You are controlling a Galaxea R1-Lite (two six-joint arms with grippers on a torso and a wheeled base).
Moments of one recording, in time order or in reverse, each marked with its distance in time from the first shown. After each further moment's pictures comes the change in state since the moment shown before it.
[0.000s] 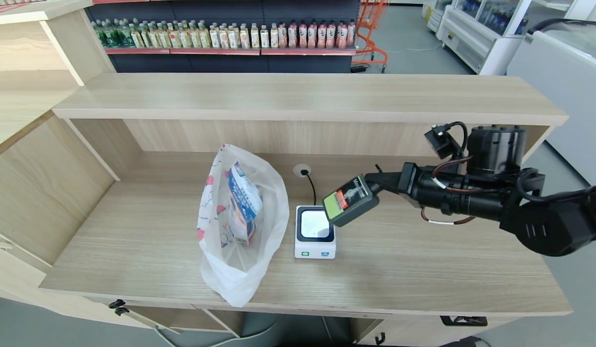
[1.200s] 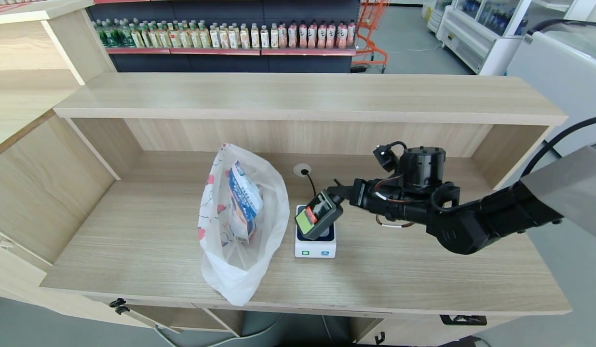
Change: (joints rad) left arm 0.000 0.000 0.000 0.000 0.000 0.000; right arm 0.093 0.278 -0.181 -0.090 -0.045 -0.039
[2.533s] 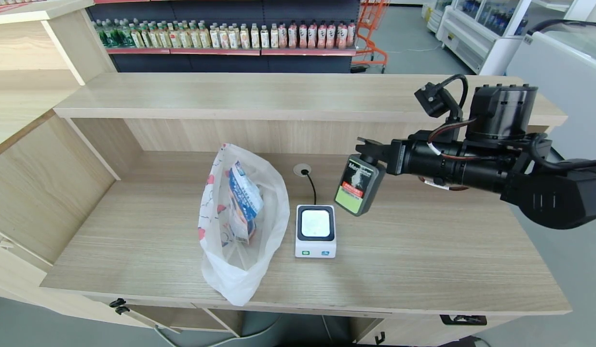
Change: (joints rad) left arm 0.000 0.000 0.000 0.000 0.000 0.002; right arm -0.023 -0.319 -0.003 0.199 -0.068 -0.370
